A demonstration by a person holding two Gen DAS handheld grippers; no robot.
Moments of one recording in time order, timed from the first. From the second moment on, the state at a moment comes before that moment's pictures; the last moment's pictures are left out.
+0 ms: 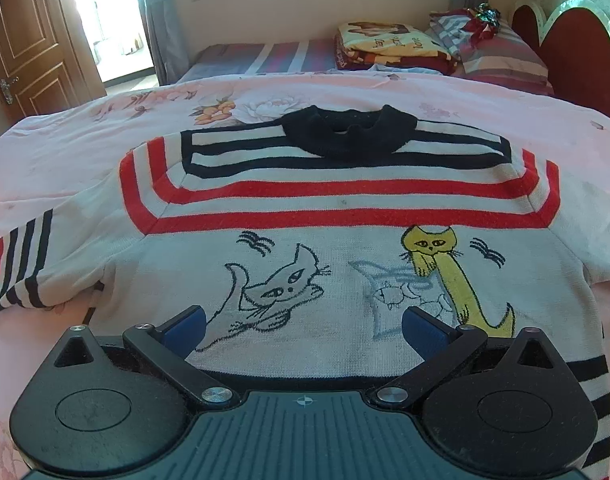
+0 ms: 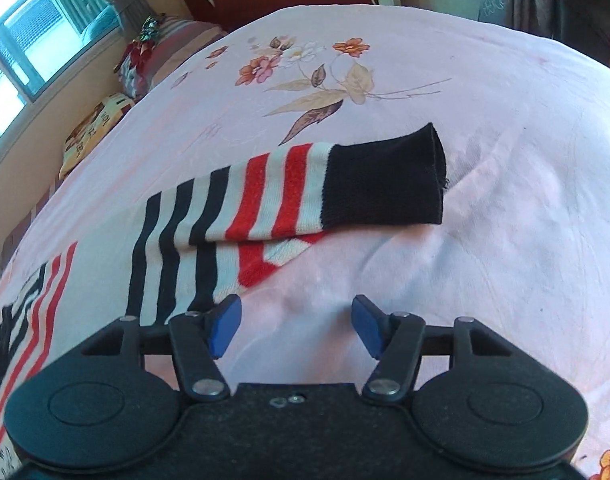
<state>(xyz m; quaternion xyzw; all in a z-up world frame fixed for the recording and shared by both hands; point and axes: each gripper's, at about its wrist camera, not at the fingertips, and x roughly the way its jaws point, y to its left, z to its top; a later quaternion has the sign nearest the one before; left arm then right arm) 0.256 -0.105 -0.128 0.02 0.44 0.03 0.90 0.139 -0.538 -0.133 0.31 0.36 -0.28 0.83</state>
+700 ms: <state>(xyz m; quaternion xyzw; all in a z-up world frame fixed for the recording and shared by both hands) 0.294 -0.080 -0.117 -0.02 0.42 0.03 0.91 0.221 -0.448 -0.077 0.14 0.26 -0.16 0.94</state>
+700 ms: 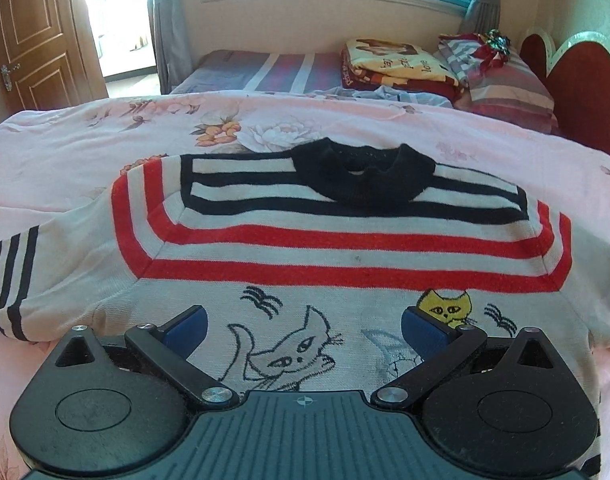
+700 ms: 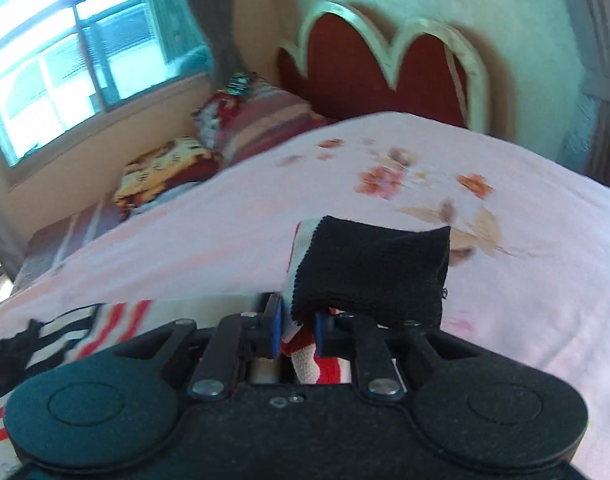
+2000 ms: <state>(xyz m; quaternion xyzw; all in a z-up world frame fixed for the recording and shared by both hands) 0.307 -0.066 -0.178 -0.30 0.44 -0.06 0.84 0.205 -0.349 -0.138 0.03 0.38 -0.04 0.92</state>
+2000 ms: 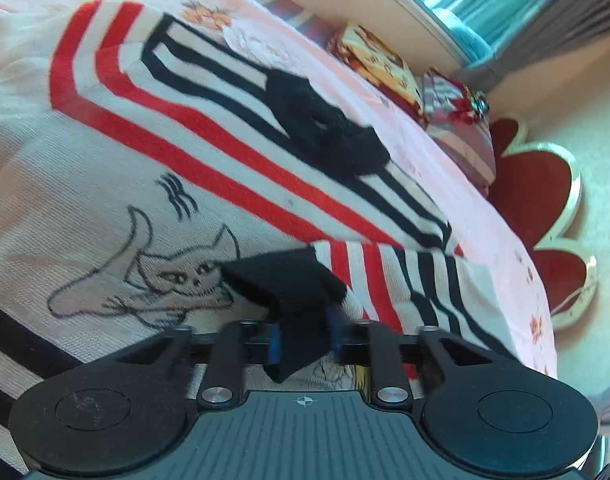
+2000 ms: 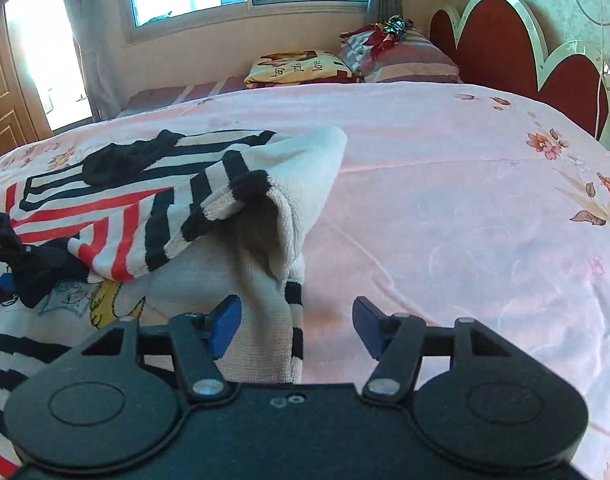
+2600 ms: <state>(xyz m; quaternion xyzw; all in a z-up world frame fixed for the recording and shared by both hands) 0.315 0.034 -0.169 -0.22 0.42 0.05 0.88 0.233 -0.324 -0.146 -0.01 0.39 -0.03 0.92</state>
